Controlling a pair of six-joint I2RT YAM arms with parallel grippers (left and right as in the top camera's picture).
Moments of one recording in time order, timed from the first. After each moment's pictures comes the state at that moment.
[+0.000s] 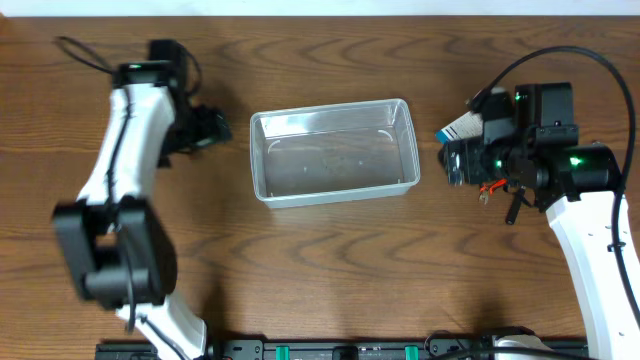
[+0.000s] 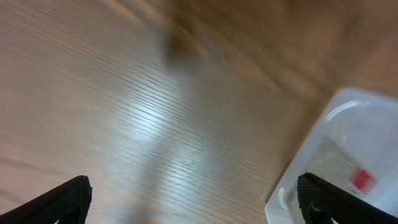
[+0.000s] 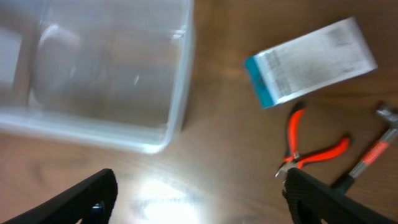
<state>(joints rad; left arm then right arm) 0.06 1.87 1.60 -1.18 0.00 -0.38 0.08 1.32 1.25 -0.95 -0.18 -0.01</state>
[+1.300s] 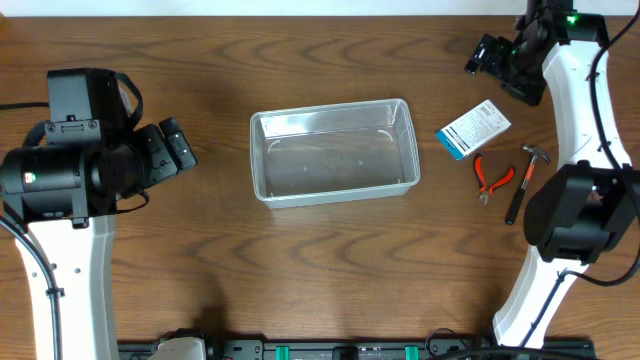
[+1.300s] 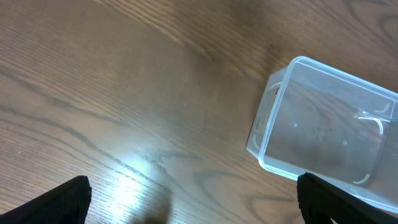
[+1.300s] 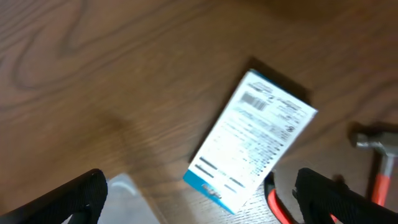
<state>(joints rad) 0.07 1.31 1.65 -1.44 -0.03 -0.37 -0.08 2.15 2.06 -1.14 -0.09 0.48</state>
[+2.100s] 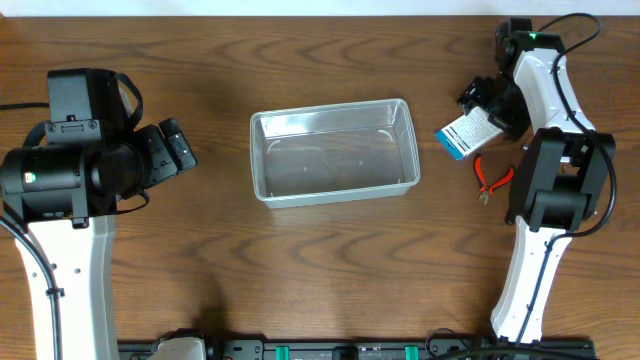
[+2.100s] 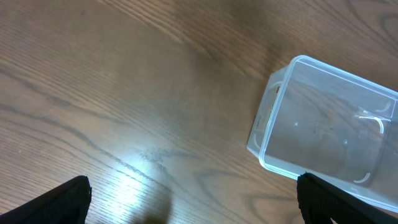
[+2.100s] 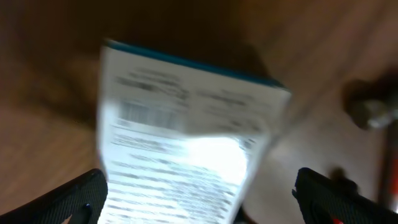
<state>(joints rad) 0.07 1.31 1.65 -1.44 -0.03 -0.37 -0.08 2.40 2.07 -1.25 0.08 0.68</state>
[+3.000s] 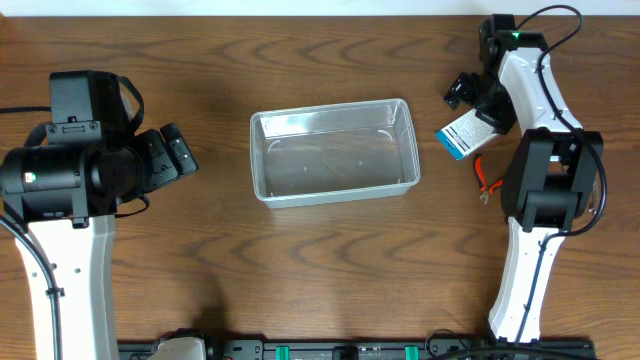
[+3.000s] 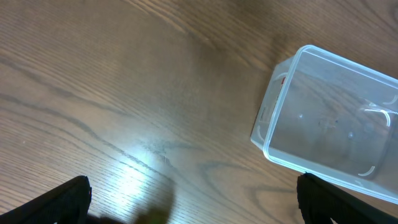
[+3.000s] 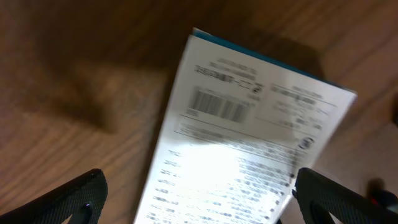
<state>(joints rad) 0.07 1.31 1.65 -1.47 -0.03 -0.37 -0.03 2.40 2.07 -1.18 0.08 0.64</state>
